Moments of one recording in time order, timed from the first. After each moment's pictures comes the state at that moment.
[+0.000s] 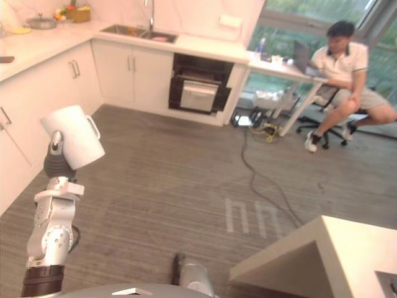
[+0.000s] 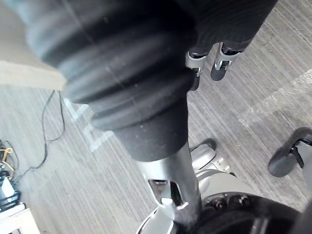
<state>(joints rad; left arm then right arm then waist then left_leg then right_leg) 0.00 0.07 0.13 -0.26 -0.63 0.00 0.03 0.30 -0.04 -0.28 0.87 0.42 0.14 0.05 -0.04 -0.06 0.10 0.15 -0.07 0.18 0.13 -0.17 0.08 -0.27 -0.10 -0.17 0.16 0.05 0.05</state>
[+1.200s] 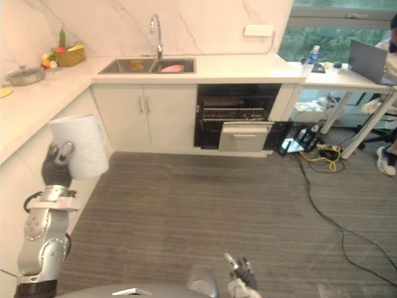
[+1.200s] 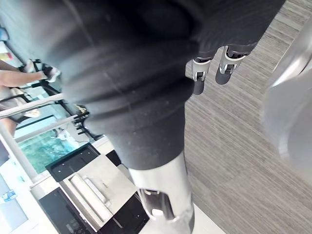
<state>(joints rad) 0.13 0.11 0.02 -0.37 -0.40 -0.07 -0.12 0.35 0.04 -0.27 0.54 0.64 -0.07 0.05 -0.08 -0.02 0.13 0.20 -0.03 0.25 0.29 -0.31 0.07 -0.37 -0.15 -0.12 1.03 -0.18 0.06</state>
